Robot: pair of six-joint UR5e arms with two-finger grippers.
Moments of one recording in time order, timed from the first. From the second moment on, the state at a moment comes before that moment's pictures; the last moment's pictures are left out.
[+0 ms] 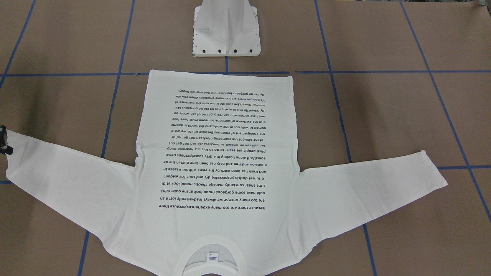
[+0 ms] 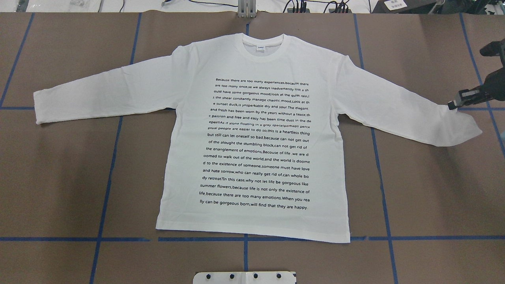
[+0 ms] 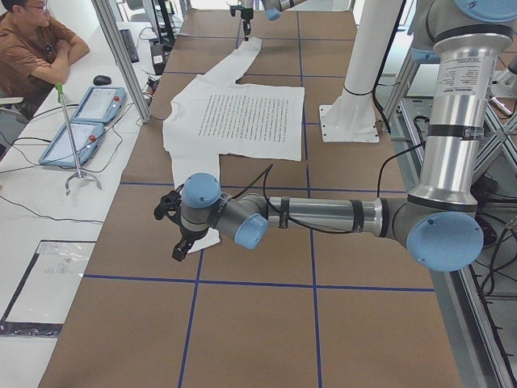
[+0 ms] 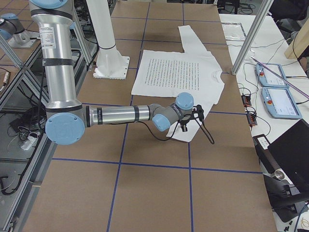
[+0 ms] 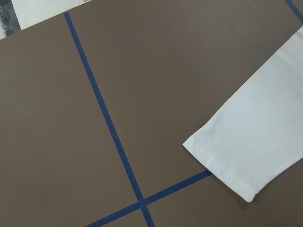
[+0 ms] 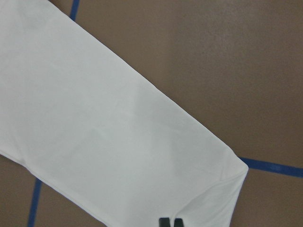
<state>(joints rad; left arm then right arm) -1.47 -1.64 -1.50 -2.08 -2.33 0.01 1.20 -1.46 1.56 -1.00 2.39 0.64</state>
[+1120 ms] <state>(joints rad) -1.47 -1.65 -1.49 -2.08 -2.32 -0.02 0.91 -0.83 1.51 -1.14 2.17 1.23</state>
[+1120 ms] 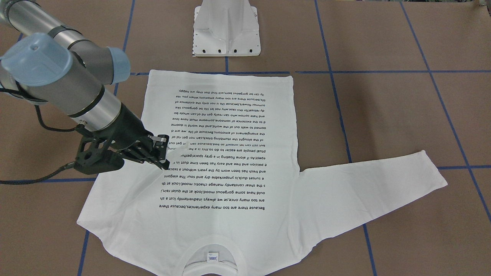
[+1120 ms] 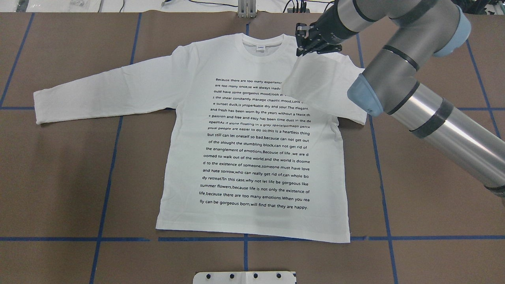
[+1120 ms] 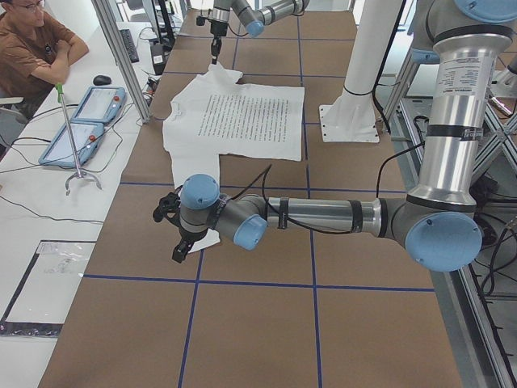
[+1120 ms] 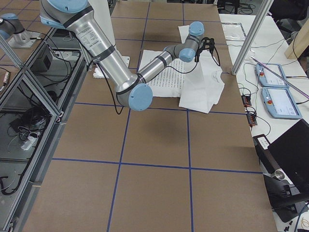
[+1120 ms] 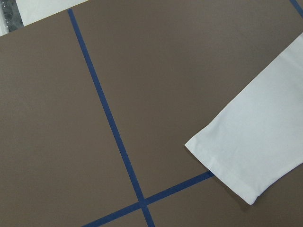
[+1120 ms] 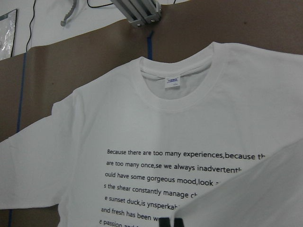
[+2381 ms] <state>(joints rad) -1.47 -1.65 -1.49 -2.08 -2.33 -0.02 0.67 -0.46 1.14 -1.15 1.93 1.24</state>
